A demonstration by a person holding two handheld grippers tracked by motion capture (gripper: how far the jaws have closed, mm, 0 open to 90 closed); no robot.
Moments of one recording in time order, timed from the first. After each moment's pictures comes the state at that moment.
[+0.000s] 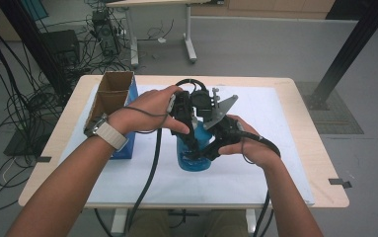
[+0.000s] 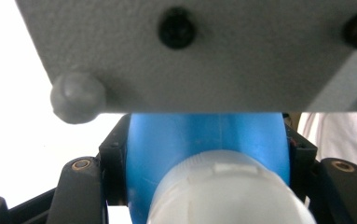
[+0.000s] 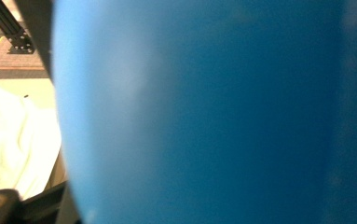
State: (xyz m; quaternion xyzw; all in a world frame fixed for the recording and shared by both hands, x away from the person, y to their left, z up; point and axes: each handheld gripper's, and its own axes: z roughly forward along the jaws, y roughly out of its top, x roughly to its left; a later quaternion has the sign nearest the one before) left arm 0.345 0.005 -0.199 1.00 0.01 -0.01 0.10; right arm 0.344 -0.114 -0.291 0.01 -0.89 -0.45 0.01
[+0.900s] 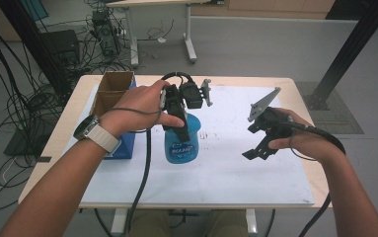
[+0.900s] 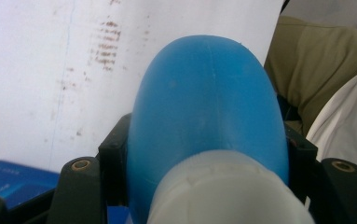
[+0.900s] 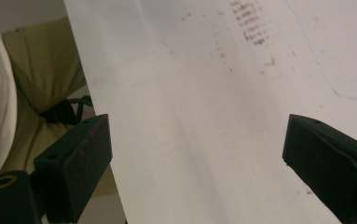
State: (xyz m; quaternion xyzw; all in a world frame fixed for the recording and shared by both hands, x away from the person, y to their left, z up) left arm 0.351 0.026 -0.187 0.99 0.13 0.02 0.07; right arm 0.345 -0.227 -0.268 -0.18 -0.96 -0.23 -0.04
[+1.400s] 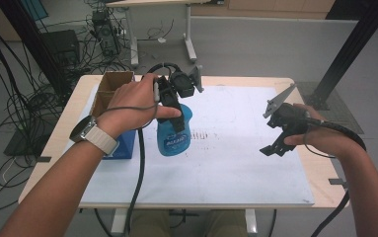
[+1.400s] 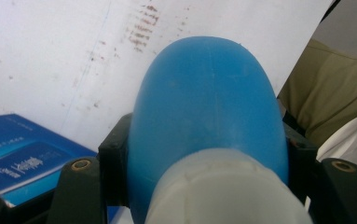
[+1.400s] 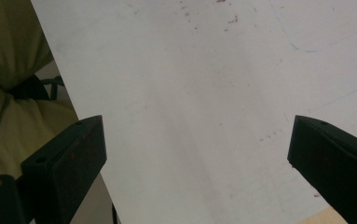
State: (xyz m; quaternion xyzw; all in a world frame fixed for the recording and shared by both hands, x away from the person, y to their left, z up) left arm 0.358 0.039 -0.176 0.97 0.23 0.04 0.06; right arm 0.347 -0.256 -0.261 -0.20 -0.96 -0.18 -0.07
